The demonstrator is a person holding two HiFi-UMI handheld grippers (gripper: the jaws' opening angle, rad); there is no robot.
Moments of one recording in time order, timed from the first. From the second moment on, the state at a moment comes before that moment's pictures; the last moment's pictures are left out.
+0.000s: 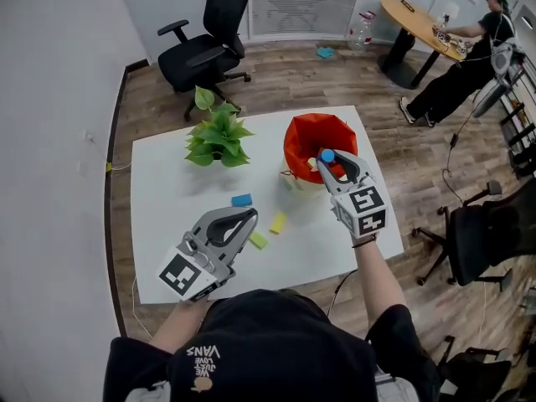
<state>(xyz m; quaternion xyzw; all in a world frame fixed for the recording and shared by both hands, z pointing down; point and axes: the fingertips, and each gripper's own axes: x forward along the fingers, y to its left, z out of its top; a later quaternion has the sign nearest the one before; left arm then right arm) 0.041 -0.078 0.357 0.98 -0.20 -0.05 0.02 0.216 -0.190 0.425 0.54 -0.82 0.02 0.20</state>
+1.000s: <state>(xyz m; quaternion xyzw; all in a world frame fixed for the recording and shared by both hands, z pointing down) 0.031 -0.080 0.354 0.98 -0.21 -0.05 0.02 0.211 -0.187 0.421 0.55 -0.82 0.02 0.18</state>
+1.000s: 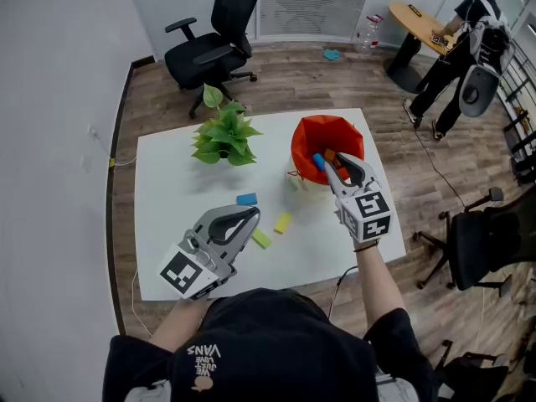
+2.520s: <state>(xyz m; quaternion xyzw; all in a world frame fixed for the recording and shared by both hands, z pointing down) -0.011 -0.089 0.363 0.96 -0.28 -0.02 0.01 0.056 -0.105 0.361 0.39 -0.92 0.00 0.05</state>
